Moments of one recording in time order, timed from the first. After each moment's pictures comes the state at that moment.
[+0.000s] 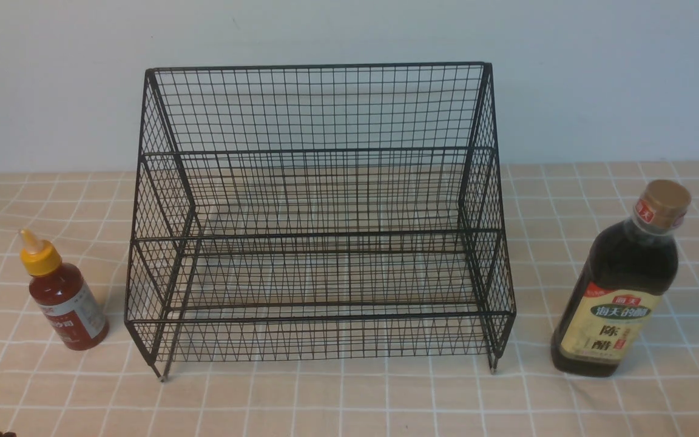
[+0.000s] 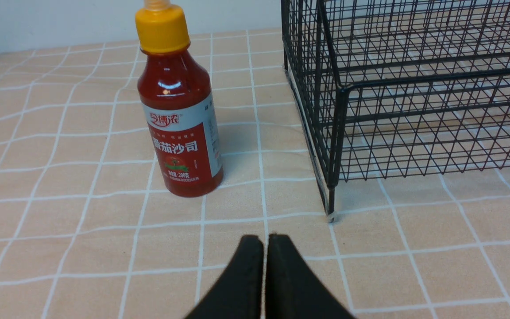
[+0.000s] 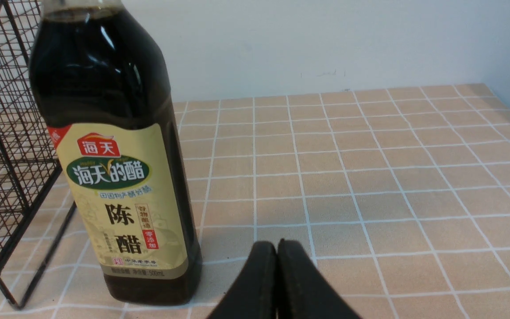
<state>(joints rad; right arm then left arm) -0.04 -0.01 0.02 -0.01 0.36 0.09 -0.06 -0.01 0.03 -0.01 0.38 0.05</state>
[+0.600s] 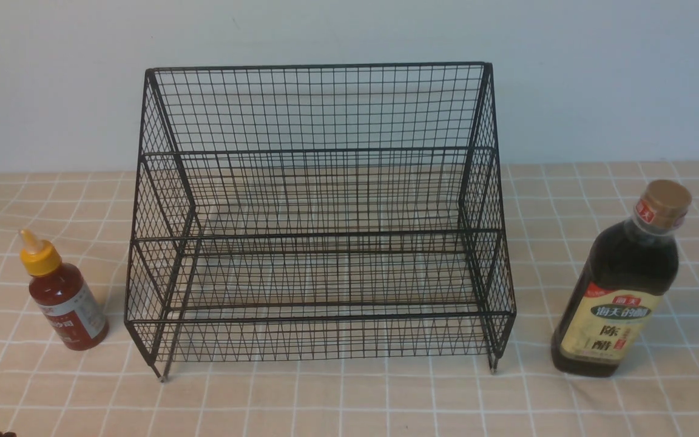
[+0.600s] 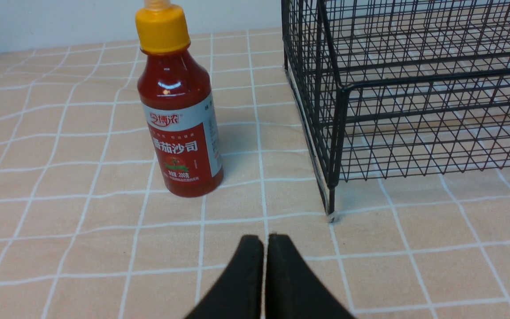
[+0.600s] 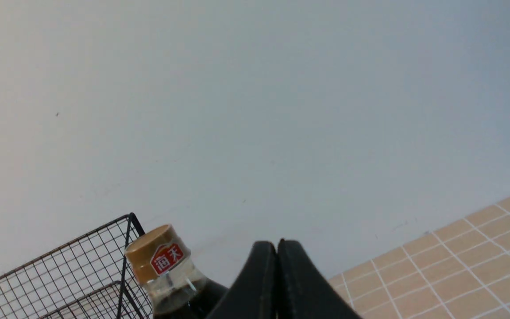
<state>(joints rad) -0.04 -0.01 0.03 0.31 -0.05 0.21 -0.06 -0.01 0.03 -0.01 0.38 0.05</state>
